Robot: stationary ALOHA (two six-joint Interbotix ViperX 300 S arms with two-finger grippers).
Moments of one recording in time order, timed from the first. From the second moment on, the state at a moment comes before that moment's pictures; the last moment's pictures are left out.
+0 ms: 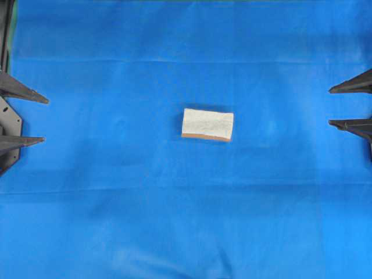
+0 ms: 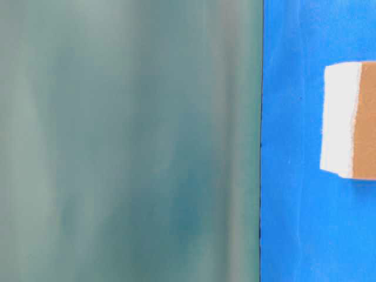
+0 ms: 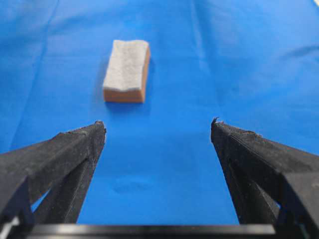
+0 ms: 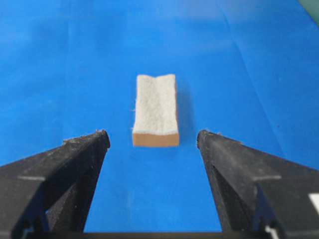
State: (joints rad) left arm -0.02 -1.37 1.28 -0.03 0.25 0.08; right arm -0.09 -1.23 1.32 -0.07 0.13 0.13
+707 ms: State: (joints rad) left arm -0.01 -1.37 1.31 -0.03 0.22 0.08; right arm -0.09 -1.22 1.32 -0.07 0.13 0.13
